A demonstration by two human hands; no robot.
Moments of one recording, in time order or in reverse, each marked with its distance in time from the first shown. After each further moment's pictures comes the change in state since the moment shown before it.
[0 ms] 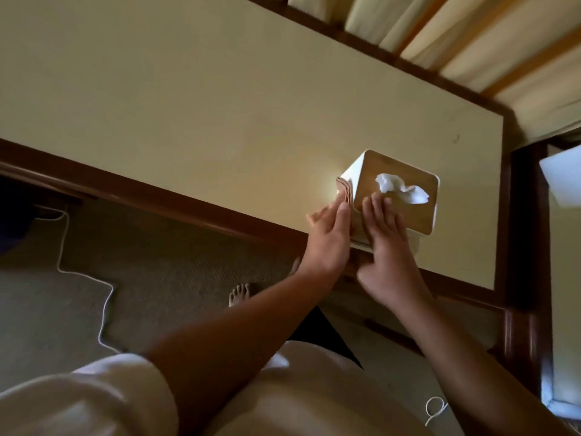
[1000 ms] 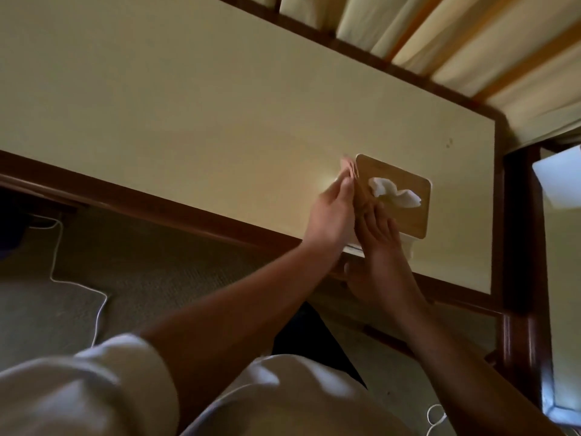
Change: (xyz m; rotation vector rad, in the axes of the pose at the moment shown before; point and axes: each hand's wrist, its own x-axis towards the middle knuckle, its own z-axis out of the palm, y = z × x) left_hand 0.034 0.040 0.013 -0.068 -0.007 -0.009; right_hand 0.002 -0.001 -0.002 -0.022 -0.004 -0.036
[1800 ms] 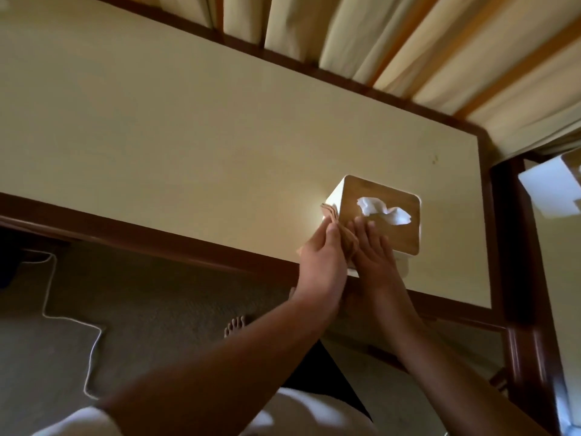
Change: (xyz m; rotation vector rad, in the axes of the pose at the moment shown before) left_hand -0.034 -0.018 0.002 -0.087 0.036 -0.089; right_hand 0.004 0.004 0.006 0.005 0.088 -0.029
